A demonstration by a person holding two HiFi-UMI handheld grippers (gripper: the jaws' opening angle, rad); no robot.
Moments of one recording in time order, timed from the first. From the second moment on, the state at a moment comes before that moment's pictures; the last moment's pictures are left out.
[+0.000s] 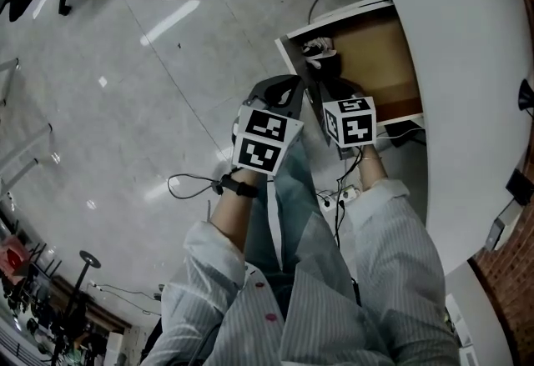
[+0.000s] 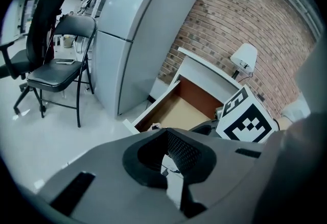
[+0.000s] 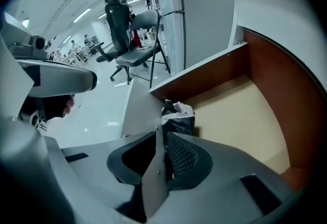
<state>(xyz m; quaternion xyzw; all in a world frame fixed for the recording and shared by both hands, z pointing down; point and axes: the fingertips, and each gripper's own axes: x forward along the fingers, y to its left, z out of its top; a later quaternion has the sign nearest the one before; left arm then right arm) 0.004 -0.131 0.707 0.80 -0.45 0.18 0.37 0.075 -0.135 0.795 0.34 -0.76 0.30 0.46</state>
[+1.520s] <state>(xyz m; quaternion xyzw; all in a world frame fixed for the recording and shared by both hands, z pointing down) -0.020 -0.120 0.742 0.76 -0.45 0.22 0.41 0.116 -0.134 0.885 0.32 -0.68 0.36 0.55</state>
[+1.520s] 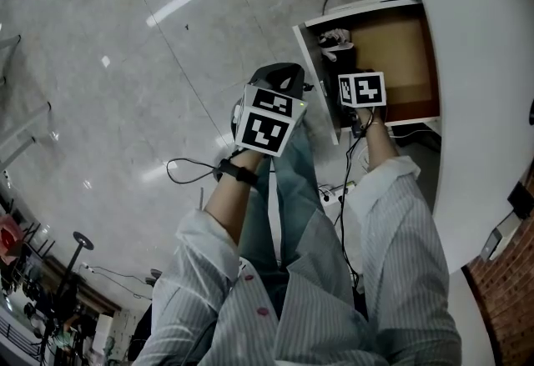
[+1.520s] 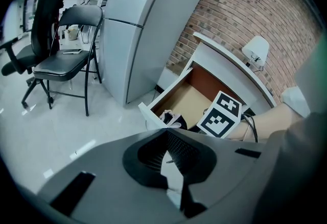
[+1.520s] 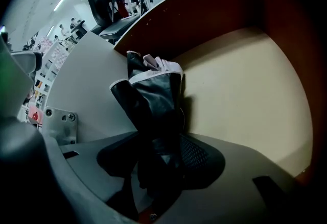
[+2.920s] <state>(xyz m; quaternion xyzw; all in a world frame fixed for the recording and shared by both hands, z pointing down) -0.020 -0.144 0.665 0.77 -0.47 0.21 0.38 0.098 -0.140 0.786 0.37 -0.69 0.34 0.52</state>
